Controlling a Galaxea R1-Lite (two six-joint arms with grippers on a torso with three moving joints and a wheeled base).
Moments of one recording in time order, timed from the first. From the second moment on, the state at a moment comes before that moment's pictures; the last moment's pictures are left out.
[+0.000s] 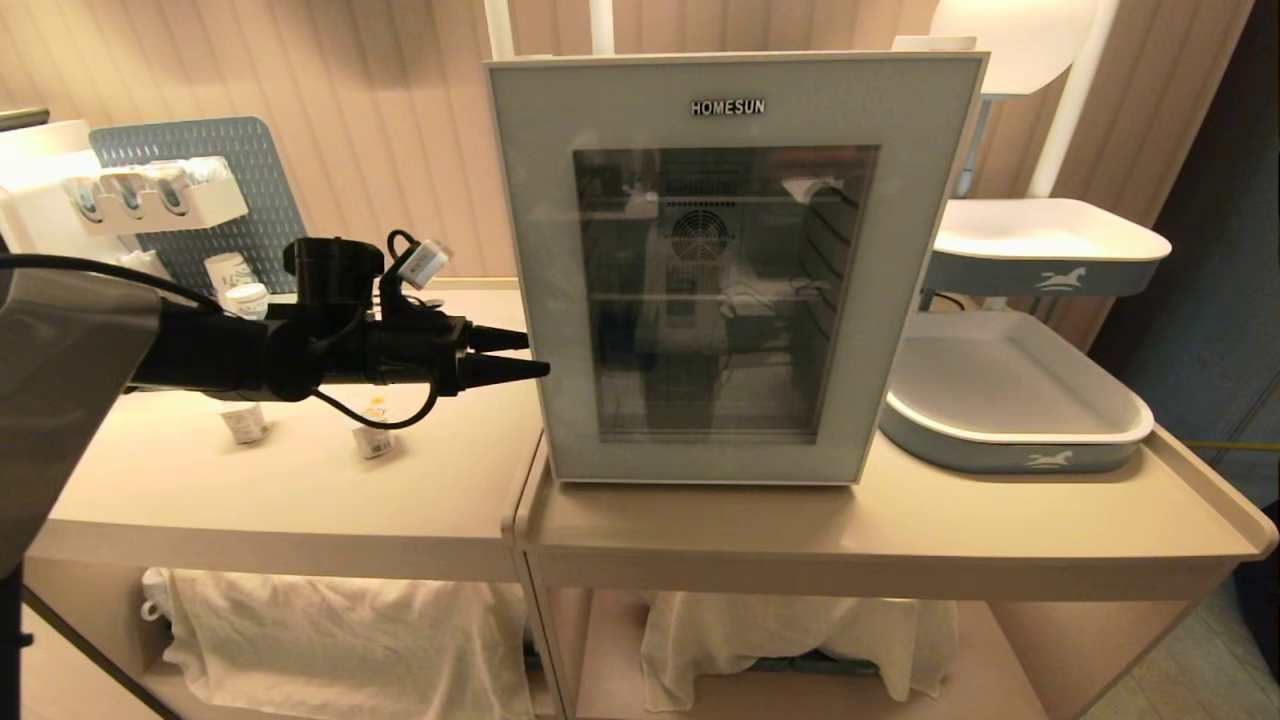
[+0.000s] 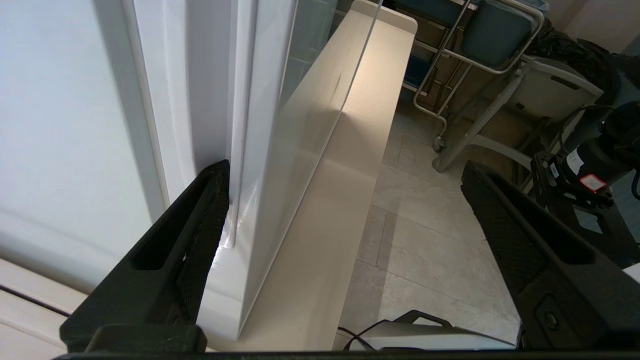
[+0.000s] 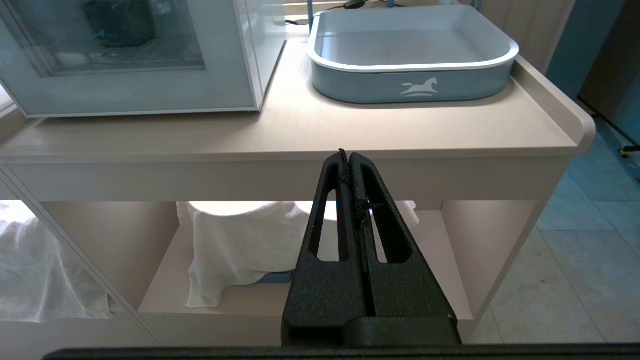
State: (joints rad) left arm -0.09 2.15 -1.54 -0.22 -1.25 0.21; right arm 0.00 0.00 0.00 0.00 0.00 0.00
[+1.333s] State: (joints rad) left arm -0.54 1.27 -0.84 -0.21 -1.15 0.03; right arm 0.00 0.00 0.00 -0.01 0.00 -0.01
